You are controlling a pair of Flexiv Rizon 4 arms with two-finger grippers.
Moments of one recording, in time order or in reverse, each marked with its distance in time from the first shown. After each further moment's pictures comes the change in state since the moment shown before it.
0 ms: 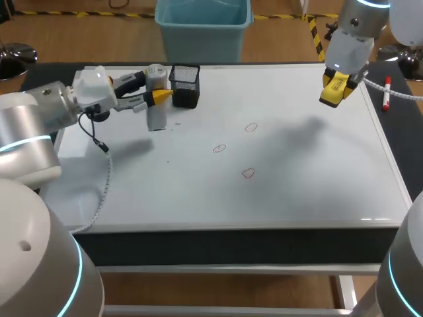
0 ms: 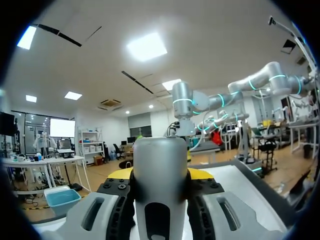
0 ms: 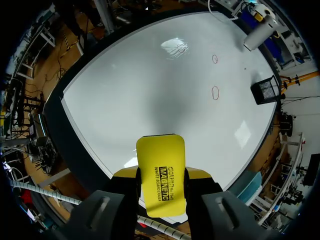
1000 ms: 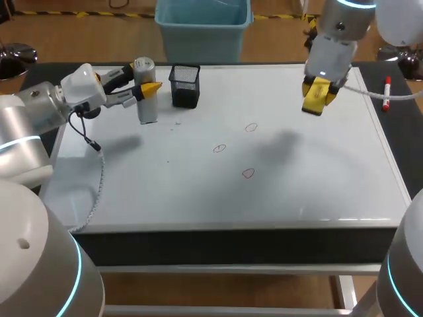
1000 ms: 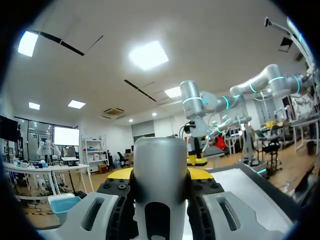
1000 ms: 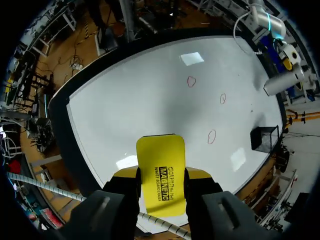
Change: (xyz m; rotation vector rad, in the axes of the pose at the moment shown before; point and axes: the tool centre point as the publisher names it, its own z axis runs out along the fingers) left arm -0.018 -0.013 -0.015 0.071 -0.025 0.032; right arm -0.015 0.096 -0.019 -0.047 0.030 -0.242
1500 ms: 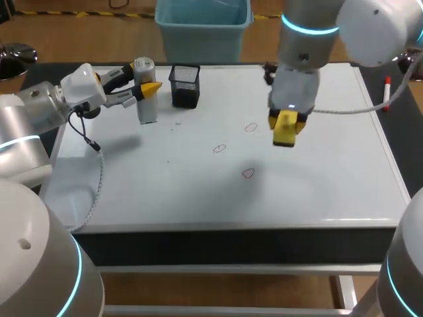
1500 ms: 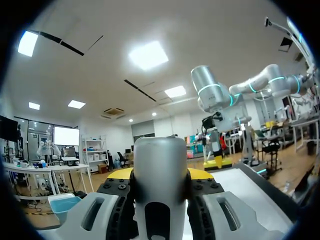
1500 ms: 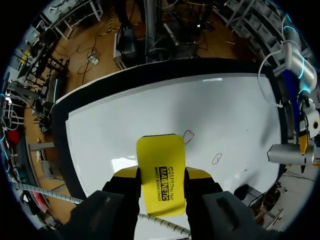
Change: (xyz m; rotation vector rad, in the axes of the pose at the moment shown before) left arm 0.000 0.000 0.000 -0.001 0.000 0.000; right arm -0.036 0.126 0.014 -0.041 0.057 -0.226
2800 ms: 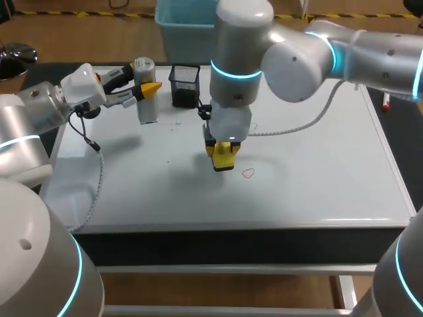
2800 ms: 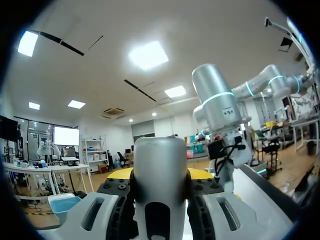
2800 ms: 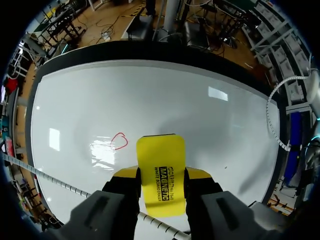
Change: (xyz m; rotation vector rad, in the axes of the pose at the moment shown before) left arm 0.000 0.000 0.000 0.000 0.000 0.000; right arm -0.137 0.013 0.094 -0.007 -0.034 -0.337
